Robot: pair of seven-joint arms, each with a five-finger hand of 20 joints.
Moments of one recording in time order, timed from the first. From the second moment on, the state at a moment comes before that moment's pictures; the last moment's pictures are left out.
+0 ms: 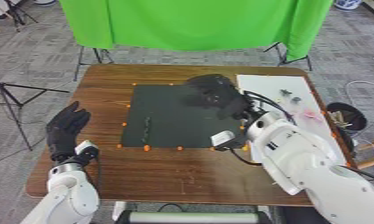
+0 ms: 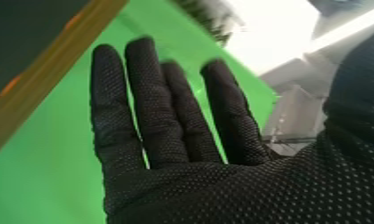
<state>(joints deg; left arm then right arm) 108.2 -56.3 -80.1 -102.6 32.7 32.4 33.3 -80.4 -44.9 57.8 -124.3 -89.4 3.1 18.9</state>
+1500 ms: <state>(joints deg) 112.9 -57.0 -82.6 -105.3 38.3 31.3 31.6 -124.4 -44.0 95.3 -116.8 -120.7 16.4 35.7</state>
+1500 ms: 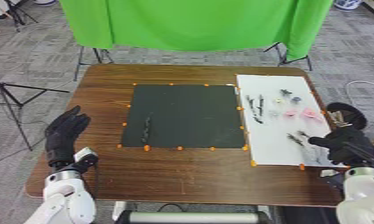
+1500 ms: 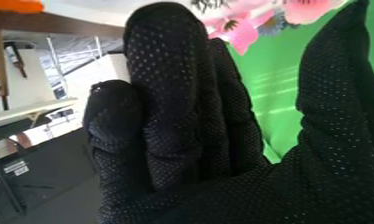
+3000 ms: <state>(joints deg) 112.3 -57.5 -80.5 -105.1 37.6 30.8 30.7 -75.0 -33.4 54.6 -108.1 -114.7 19.6 30.1</state>
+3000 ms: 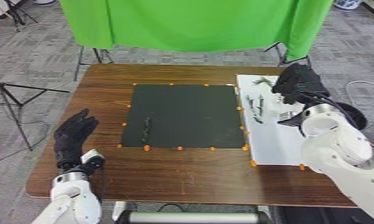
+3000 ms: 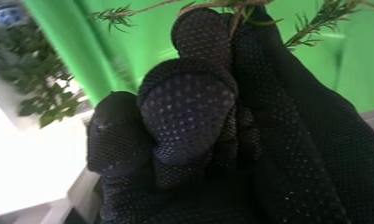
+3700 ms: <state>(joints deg) 111.5 -57.5 -80.1 -105.0 38.1 30.7 29.8 -37.3 -56.1 19.2 -95.1 -107.6 12.1 30.0</state>
